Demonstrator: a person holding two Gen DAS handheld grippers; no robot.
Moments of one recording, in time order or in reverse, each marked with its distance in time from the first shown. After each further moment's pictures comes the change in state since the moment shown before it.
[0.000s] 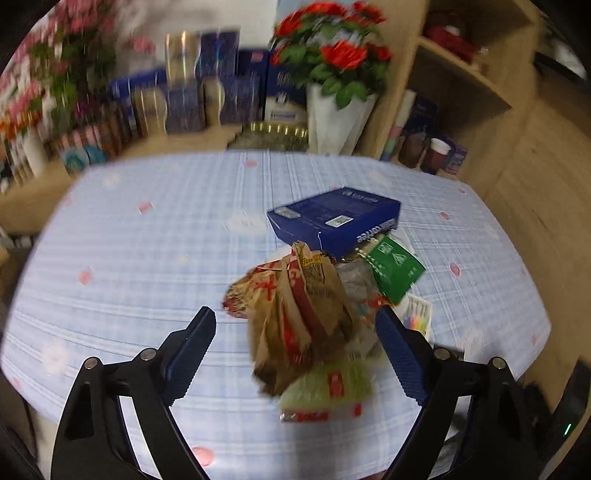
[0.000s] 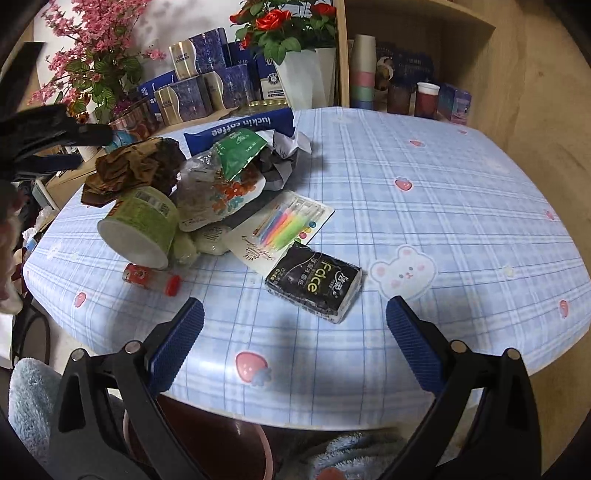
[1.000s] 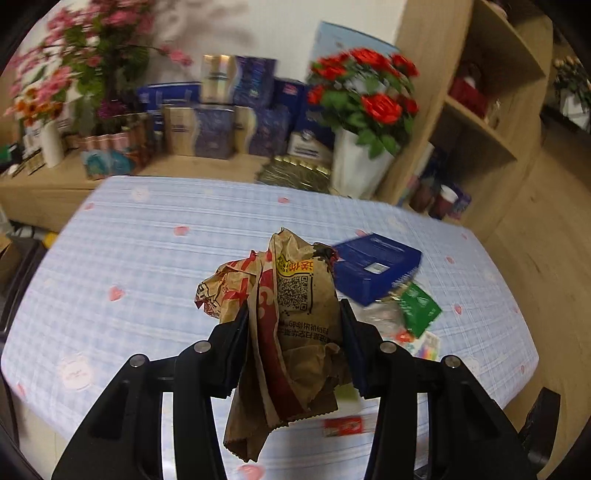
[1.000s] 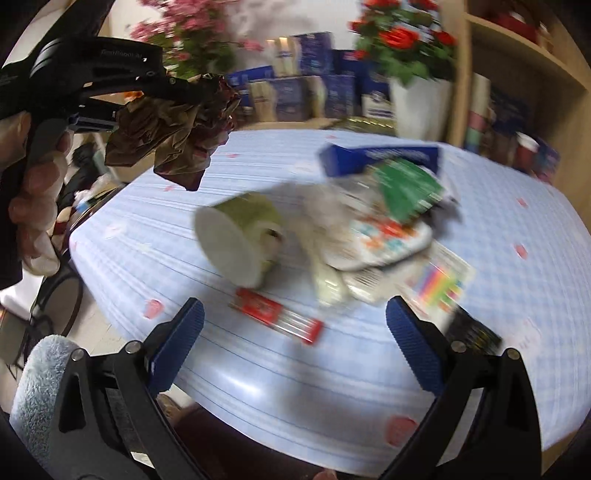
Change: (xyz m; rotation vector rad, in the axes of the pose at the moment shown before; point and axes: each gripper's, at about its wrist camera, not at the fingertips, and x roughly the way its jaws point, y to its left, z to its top) left arm -0.053 0.079 0.002 -0.085 -0.158 -0.013; right arm 0.023 0.118 0.028 -0.226 -0.050 0.233
